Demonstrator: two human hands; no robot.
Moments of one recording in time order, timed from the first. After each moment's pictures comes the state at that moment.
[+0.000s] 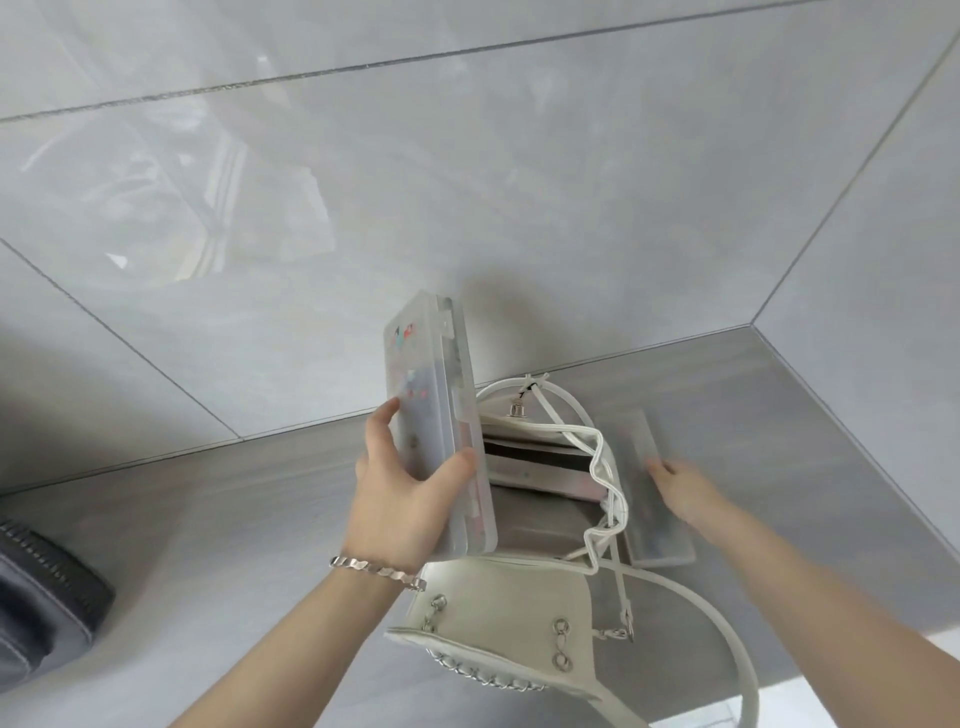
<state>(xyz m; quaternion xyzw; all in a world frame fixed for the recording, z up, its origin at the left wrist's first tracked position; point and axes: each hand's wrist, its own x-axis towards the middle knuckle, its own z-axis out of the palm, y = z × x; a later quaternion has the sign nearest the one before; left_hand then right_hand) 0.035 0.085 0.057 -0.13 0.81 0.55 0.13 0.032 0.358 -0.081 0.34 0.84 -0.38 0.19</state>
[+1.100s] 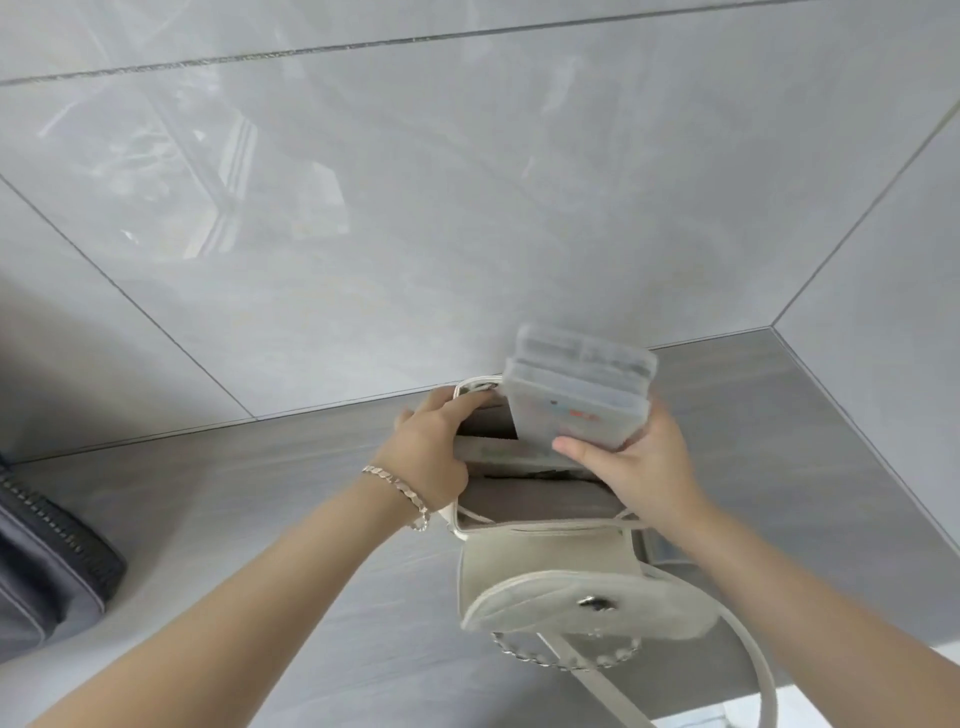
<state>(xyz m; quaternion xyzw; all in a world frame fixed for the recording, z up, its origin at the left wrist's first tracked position) -0.016 0.068 0.023 0.16 0.94 0.26 0.15 0.040 0.265 0.019 0.04 0.77 -0.63 -0.09</state>
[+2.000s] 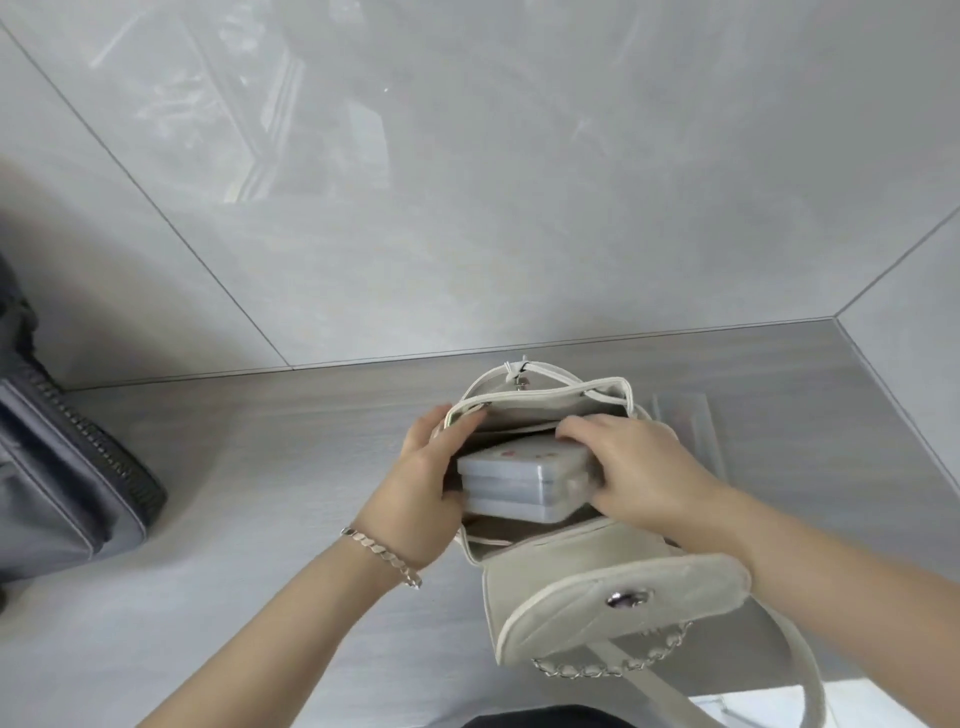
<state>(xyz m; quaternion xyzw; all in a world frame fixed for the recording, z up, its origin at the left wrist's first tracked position) 0.042 0.029 0.009 0.10 0.90 0.40 0.15 0.035 0.246 0.014 -0.19 0.97 -0.16 0.07</state>
